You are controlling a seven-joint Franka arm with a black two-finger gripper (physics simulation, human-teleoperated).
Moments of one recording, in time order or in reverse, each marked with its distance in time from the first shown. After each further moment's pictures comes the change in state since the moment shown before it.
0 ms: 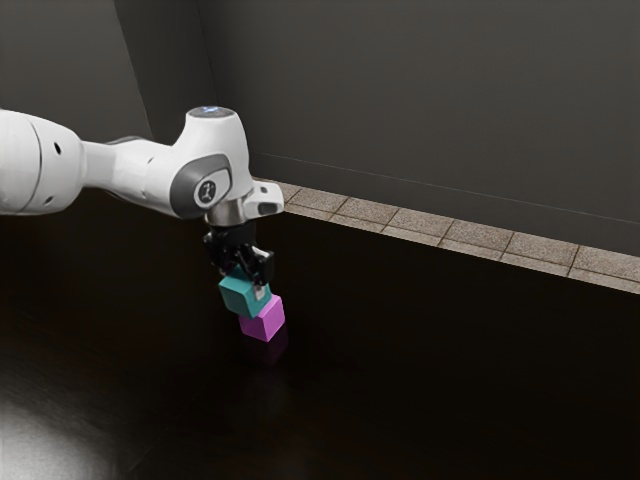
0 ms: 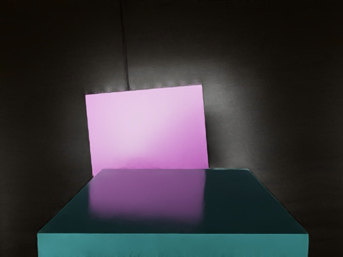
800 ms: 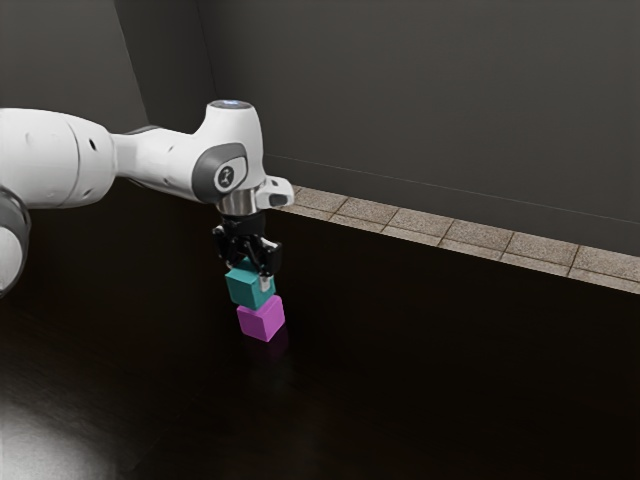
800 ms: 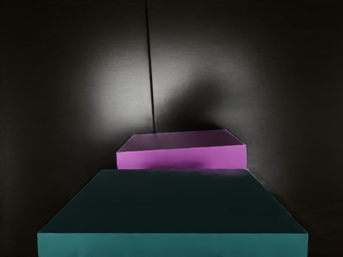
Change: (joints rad) arm 0.002 0.166 0.023 0.224 0.002 -0.134 0.002
